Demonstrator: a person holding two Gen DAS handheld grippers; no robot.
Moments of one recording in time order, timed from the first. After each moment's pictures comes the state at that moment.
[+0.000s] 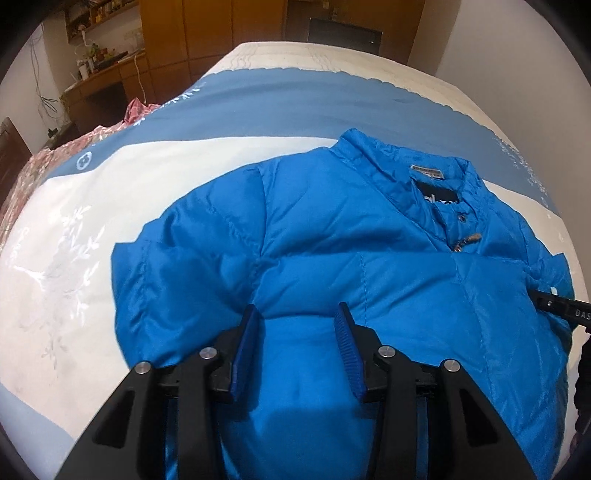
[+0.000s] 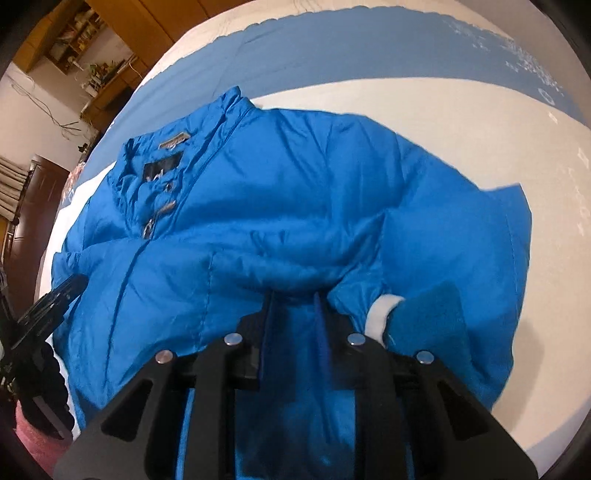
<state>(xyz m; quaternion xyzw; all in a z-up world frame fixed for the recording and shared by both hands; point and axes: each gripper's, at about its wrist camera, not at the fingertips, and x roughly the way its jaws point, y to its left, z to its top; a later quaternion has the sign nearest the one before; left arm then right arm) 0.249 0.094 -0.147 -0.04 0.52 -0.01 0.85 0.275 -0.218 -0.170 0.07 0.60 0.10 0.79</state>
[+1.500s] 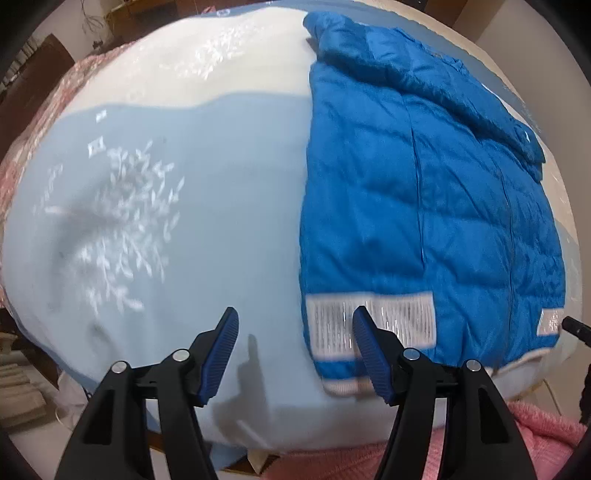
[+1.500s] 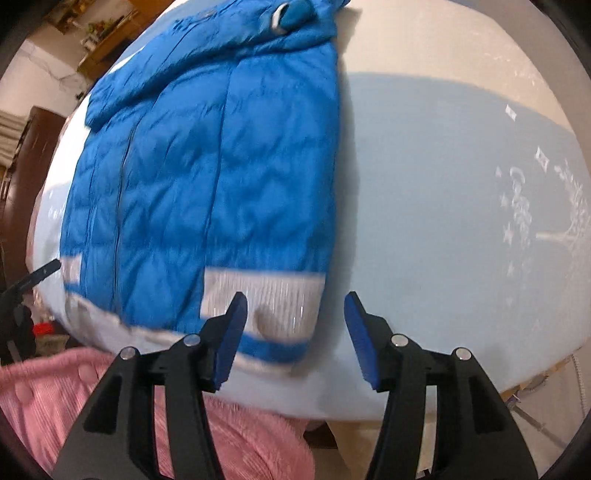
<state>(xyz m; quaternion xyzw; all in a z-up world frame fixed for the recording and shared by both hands) -0.087 0.150 -0.126 -0.10 0.63 0.05 0.77 -0.068 -0.287 -0.131 0.05 0.67 0.10 0.73</state>
